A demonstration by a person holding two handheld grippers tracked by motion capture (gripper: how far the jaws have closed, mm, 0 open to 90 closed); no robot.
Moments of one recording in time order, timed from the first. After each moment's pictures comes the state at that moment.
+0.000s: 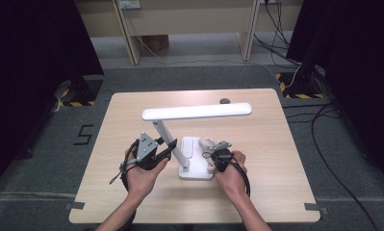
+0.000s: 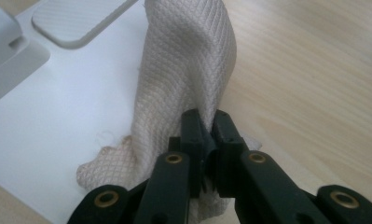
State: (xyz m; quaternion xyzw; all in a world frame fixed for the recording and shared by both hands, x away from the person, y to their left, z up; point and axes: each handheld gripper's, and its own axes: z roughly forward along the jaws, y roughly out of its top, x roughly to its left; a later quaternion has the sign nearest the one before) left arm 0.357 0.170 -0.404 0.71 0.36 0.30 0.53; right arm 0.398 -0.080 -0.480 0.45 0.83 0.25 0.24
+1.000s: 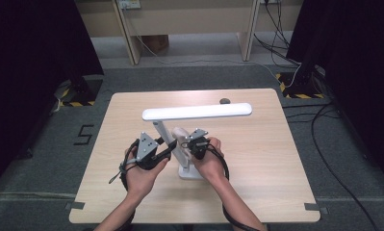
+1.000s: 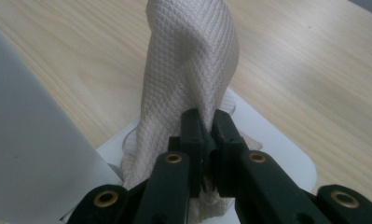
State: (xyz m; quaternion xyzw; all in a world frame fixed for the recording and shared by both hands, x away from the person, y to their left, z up) left arm 0.357 0.171 -0.403 0.71 0.36 0.30 0.53; right arm 0.435 -0.013 -0.469 0.36 0.85 0.32 0.22
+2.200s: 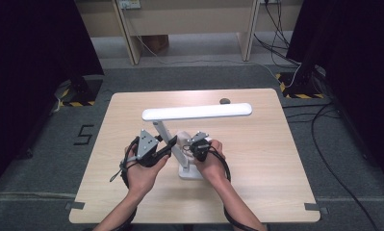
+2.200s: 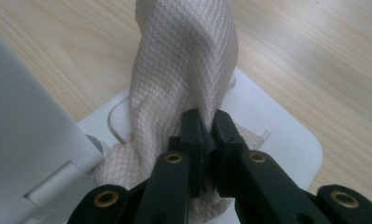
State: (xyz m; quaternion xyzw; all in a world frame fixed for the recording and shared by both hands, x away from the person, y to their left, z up) left arm 0.360 0.168 -0.396 0.70 0.36 0.31 0.53; right arm 0.437 -0.020 -0.484 0.36 0.86 0.30 0.22
